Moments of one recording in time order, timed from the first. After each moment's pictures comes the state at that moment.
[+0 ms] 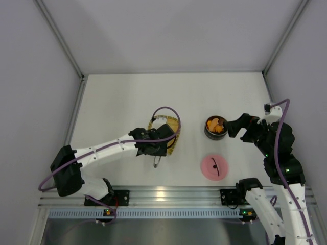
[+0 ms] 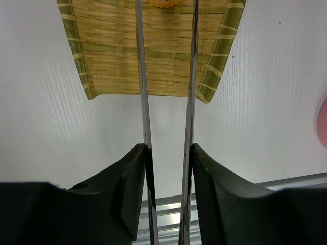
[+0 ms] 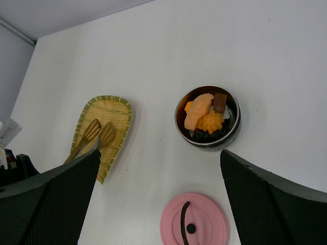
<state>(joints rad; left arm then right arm) -1.03 1.42 1.08 -0.81 -0.36 -0.84 0.12 0.52 0.89 -0.68 -0.12 0.39</state>
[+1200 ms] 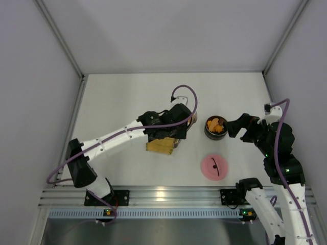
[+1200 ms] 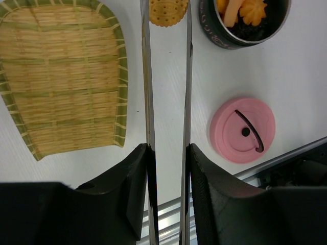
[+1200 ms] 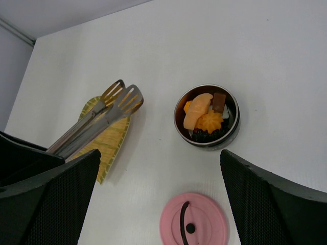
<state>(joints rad) -1.05 1.56 1.49 -0.82 -0.31 -0.73 0.12 0.52 0.89 -0.68 -0.12 0.39</state>
